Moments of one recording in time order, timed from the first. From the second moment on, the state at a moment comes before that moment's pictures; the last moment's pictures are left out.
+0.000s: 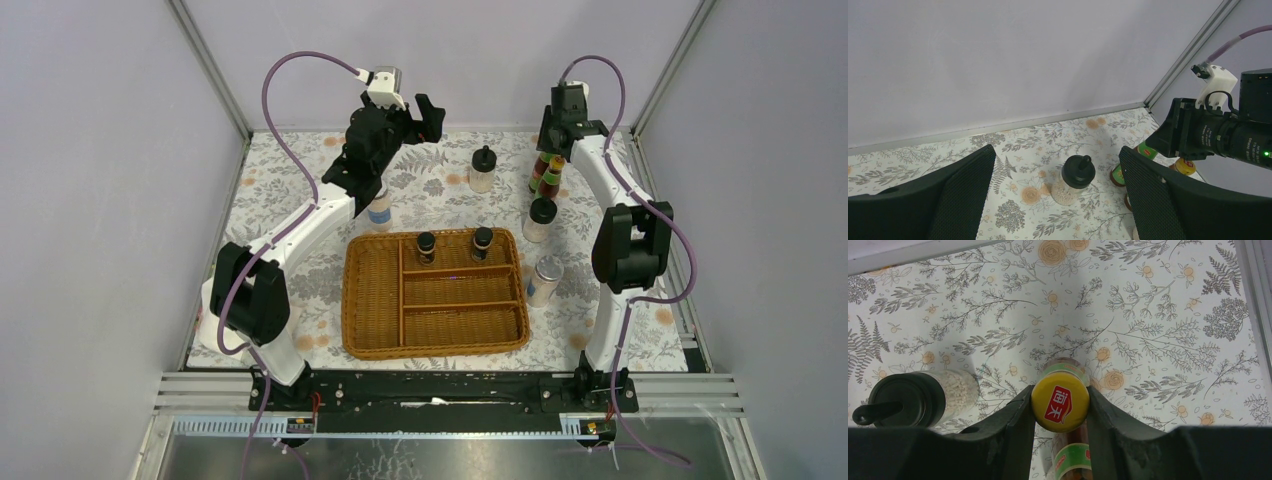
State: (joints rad) left arm -0.46 1.70 1.44 0.30 -0.07 -0.30; right arm 0.13 2.03 1.83 -0.53 0.24 0.24
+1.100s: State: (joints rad) left arm -0.46 1.70 1.44 0.30 -0.08 -0.30; right arm 0.13 2.03 1.85 -0.54 0.24 0.20
